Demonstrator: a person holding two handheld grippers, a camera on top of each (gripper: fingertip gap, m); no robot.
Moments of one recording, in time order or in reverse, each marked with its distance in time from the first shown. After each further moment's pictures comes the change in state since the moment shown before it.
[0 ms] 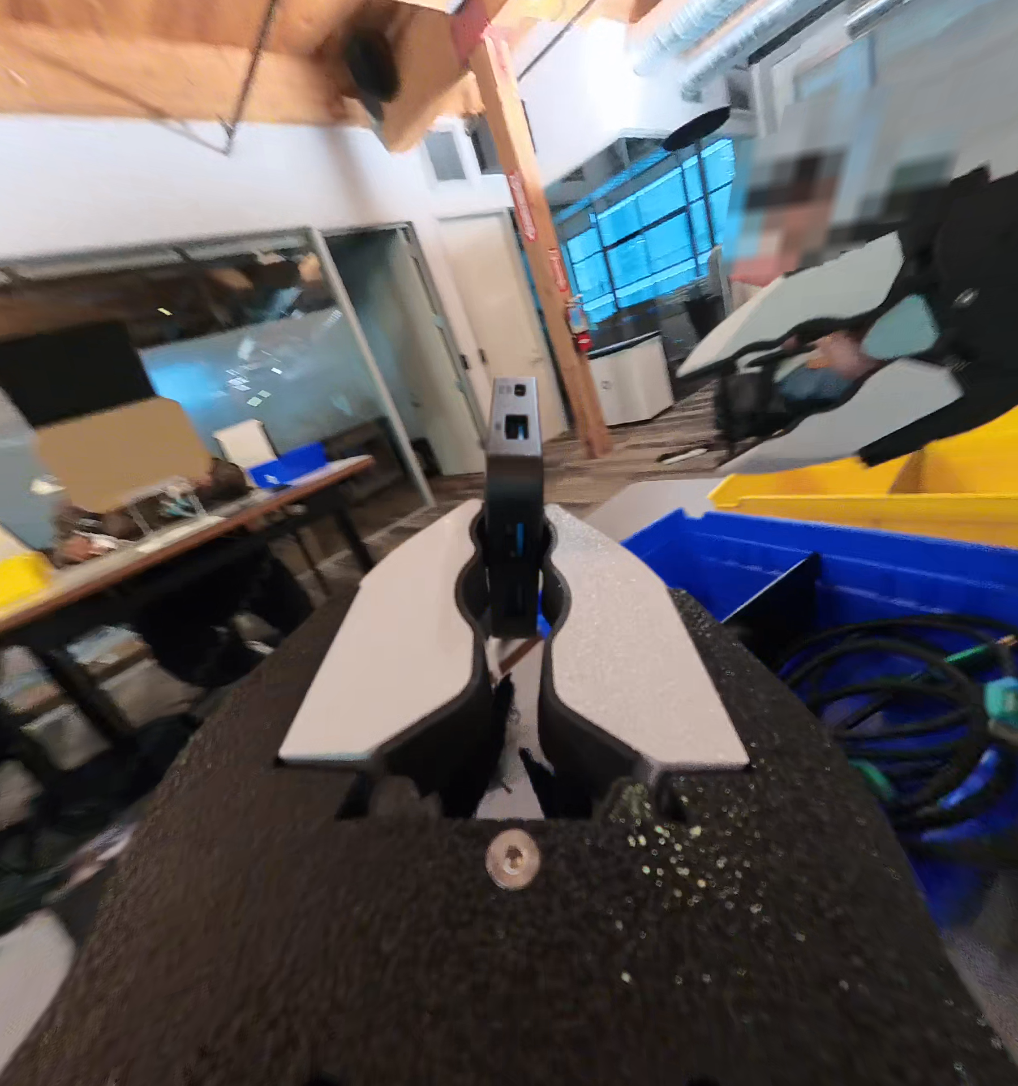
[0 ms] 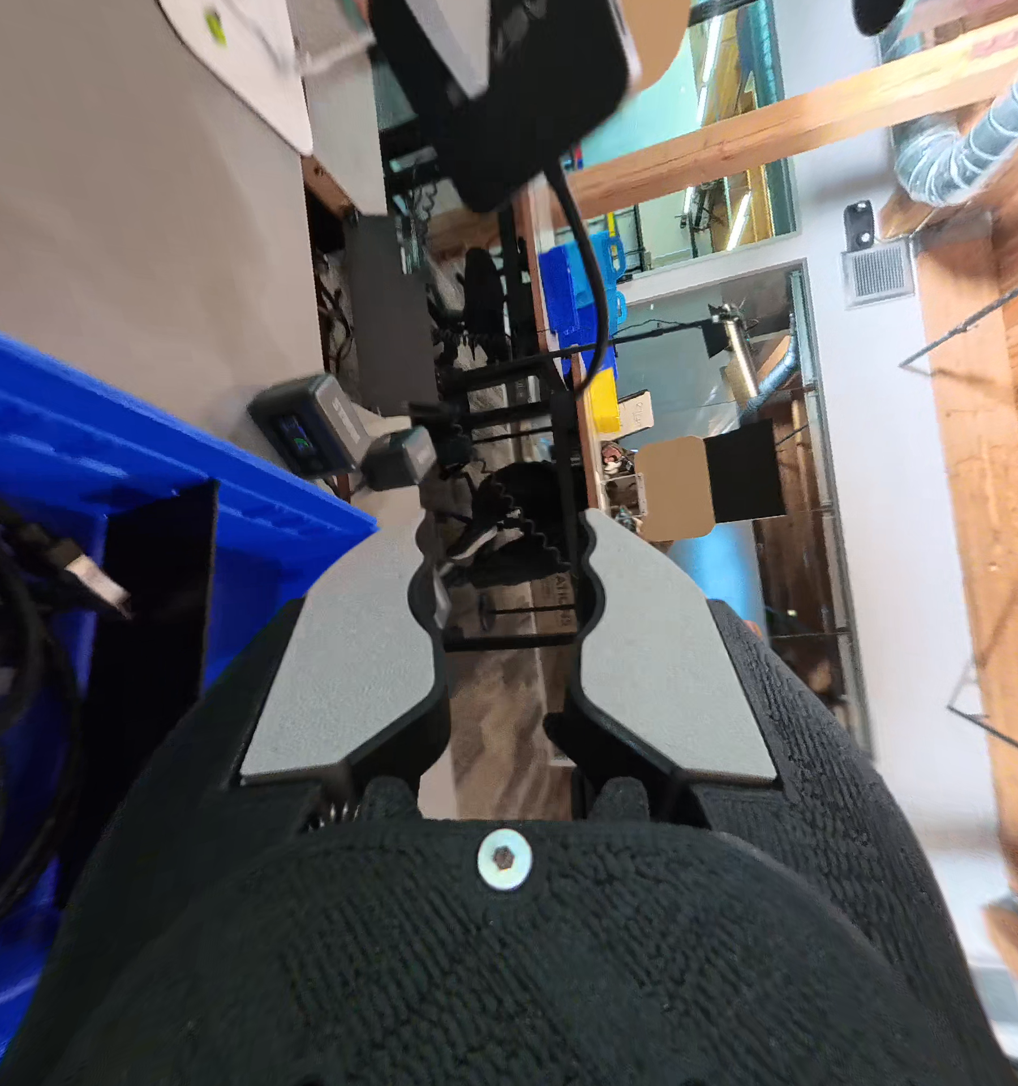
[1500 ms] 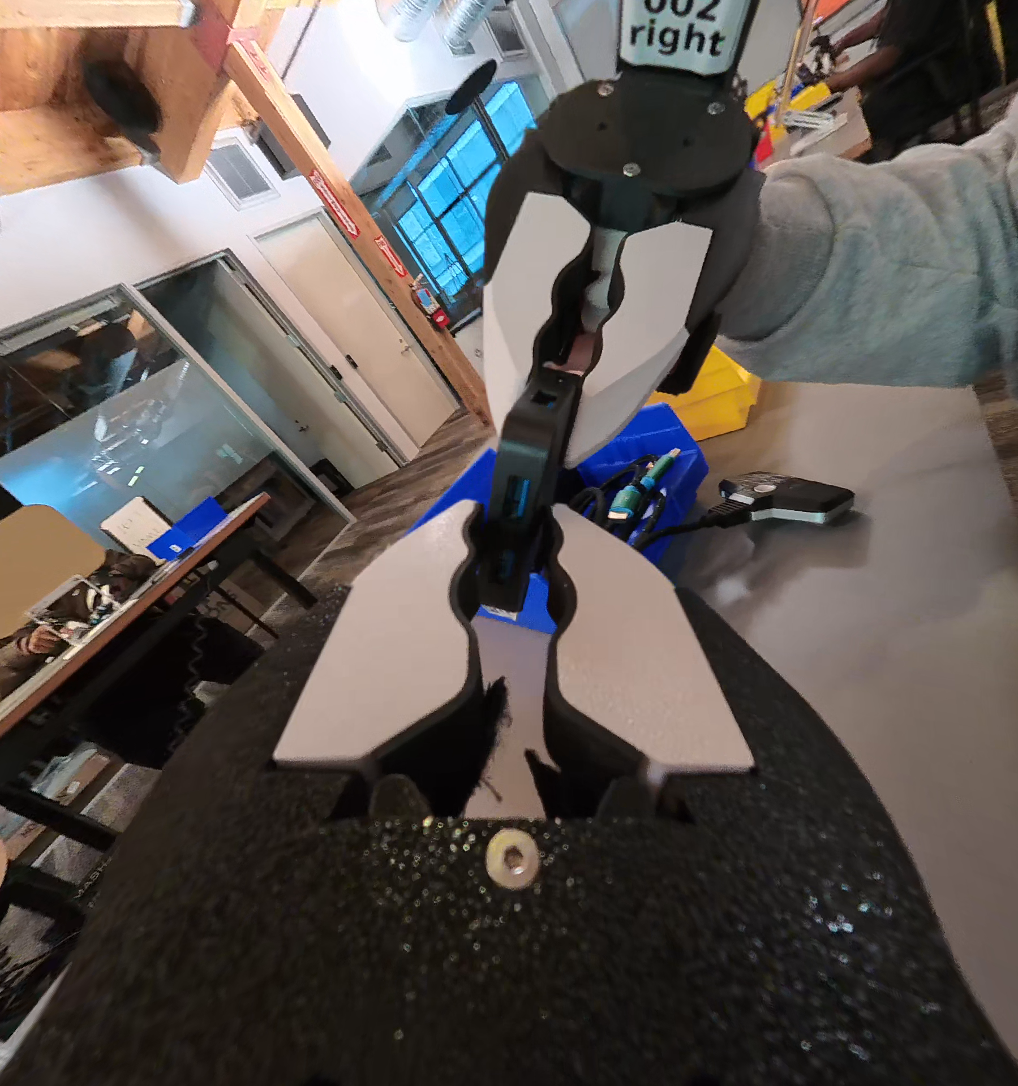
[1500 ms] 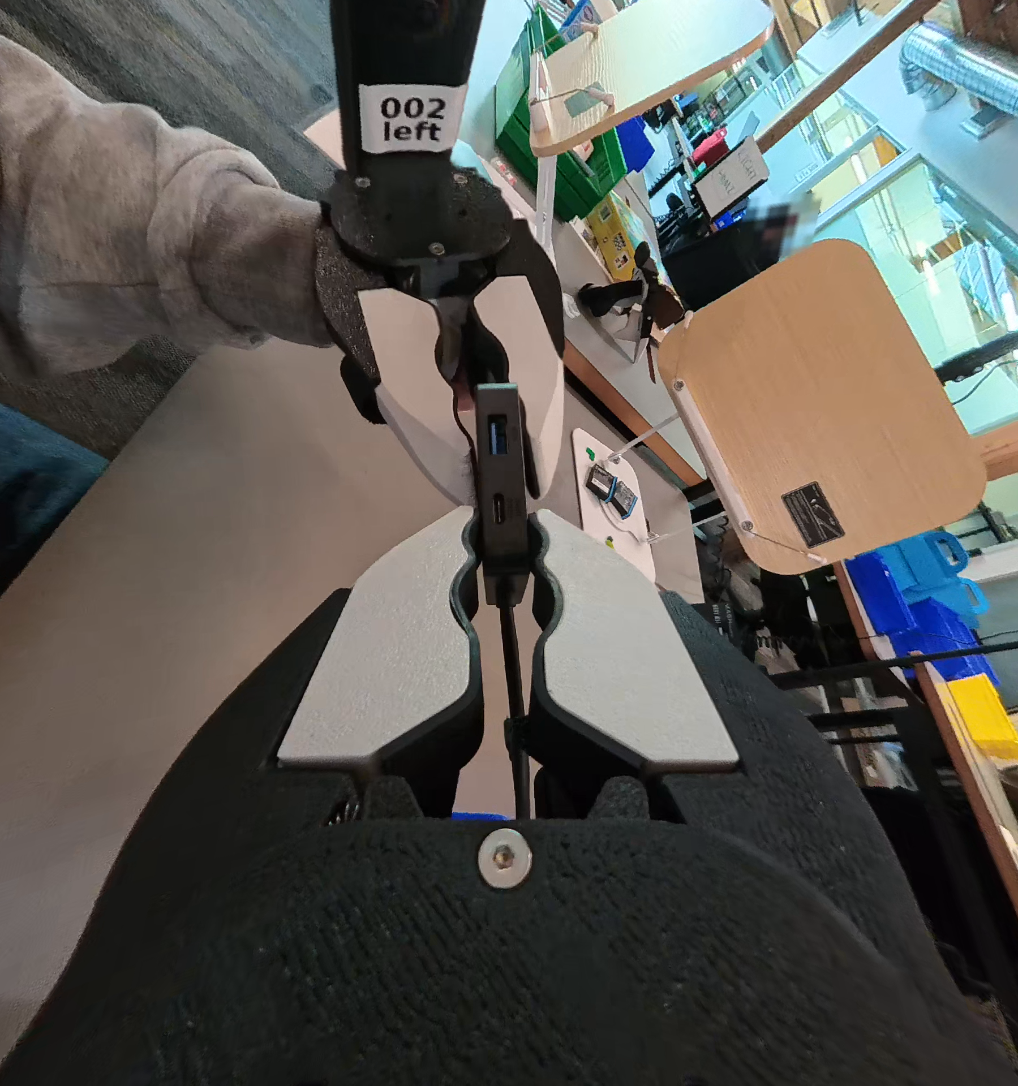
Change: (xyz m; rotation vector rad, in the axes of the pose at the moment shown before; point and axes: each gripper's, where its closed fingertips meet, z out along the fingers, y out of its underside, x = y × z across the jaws) left arm 0.115 -0.023 -0.166 -0.039 0.299 0.221; right arm -0.096 -0.224 -0.078 0.551 -0.513 0.282
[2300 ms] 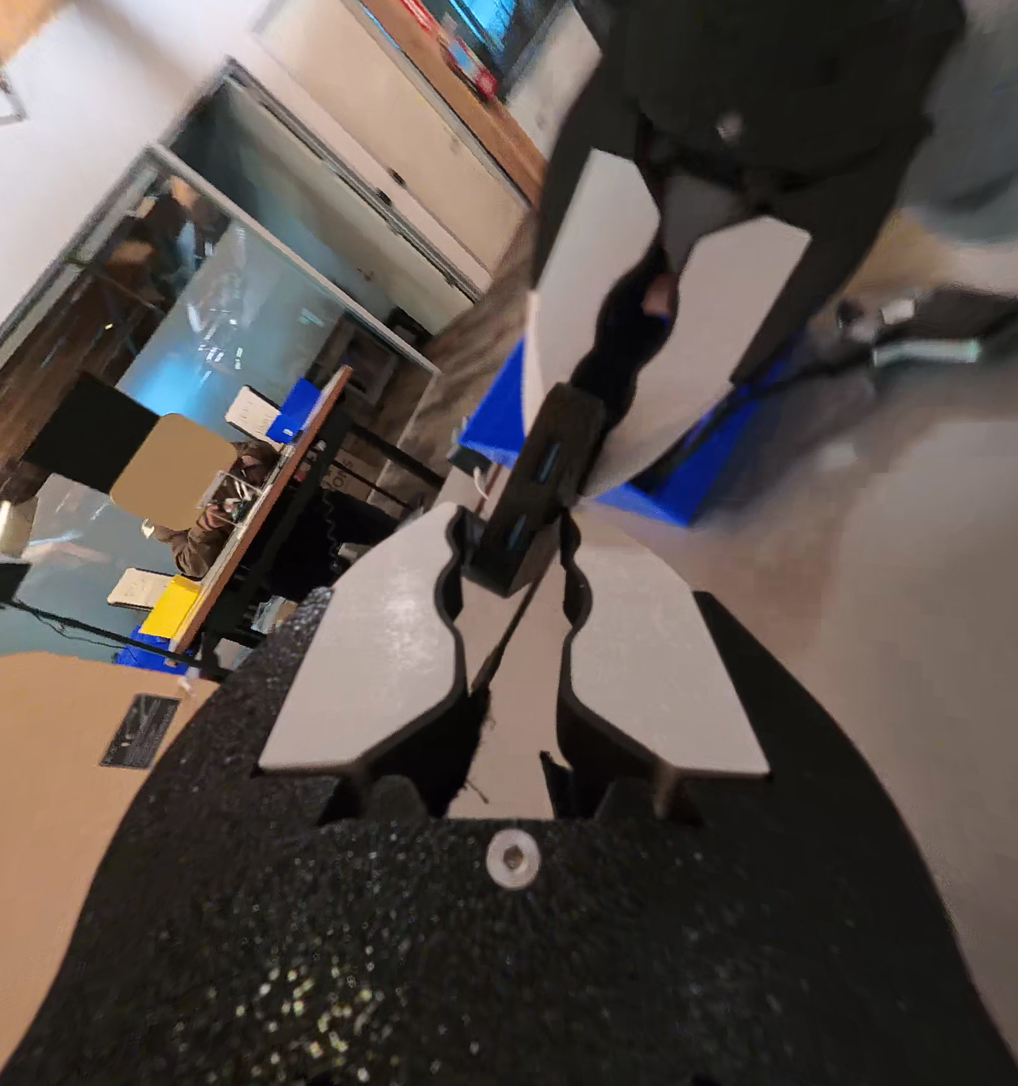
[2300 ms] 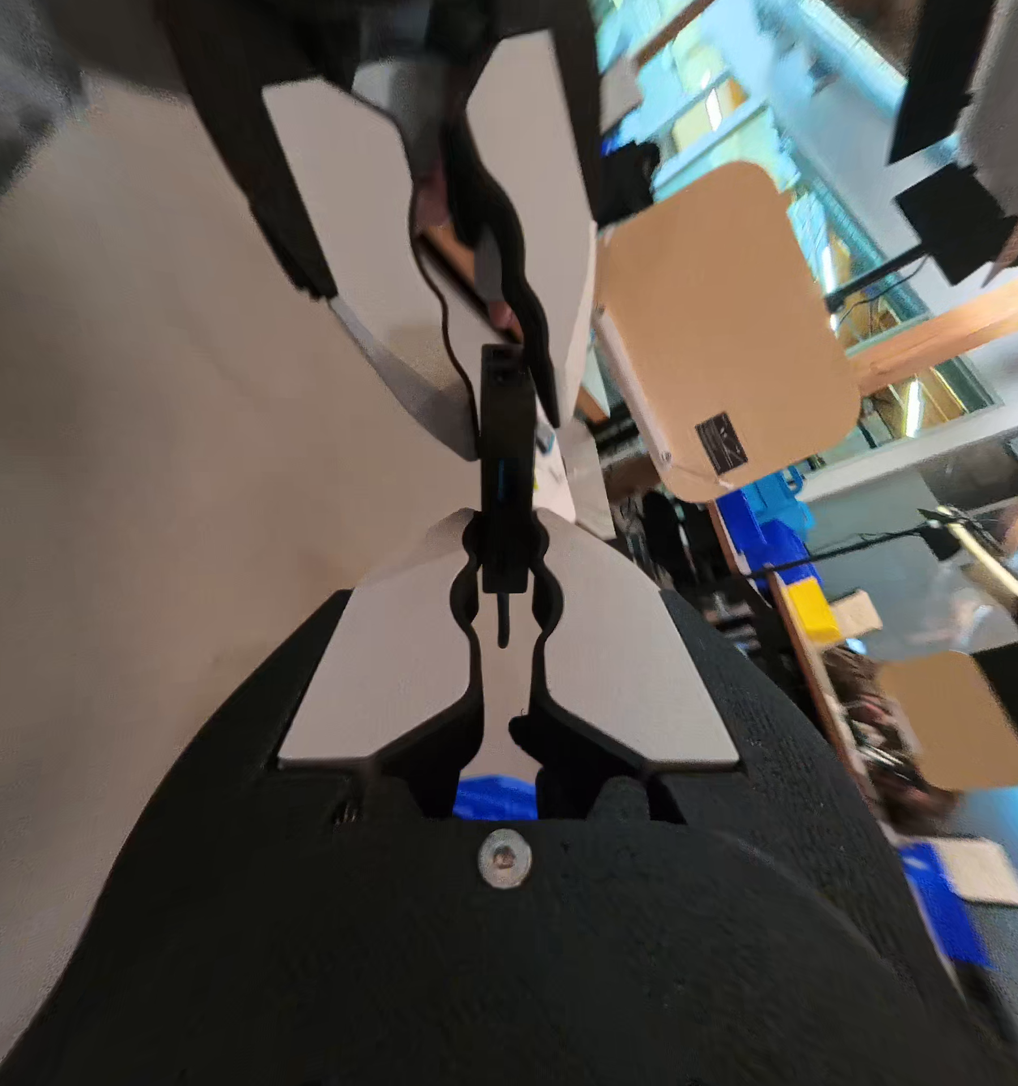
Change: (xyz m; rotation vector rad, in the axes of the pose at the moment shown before) left arm -0.007 0.011 -0.001 -0.347 -0.122 0.213; right arm -0.005 0.037 0.014 -0.088 0.241 -0.056
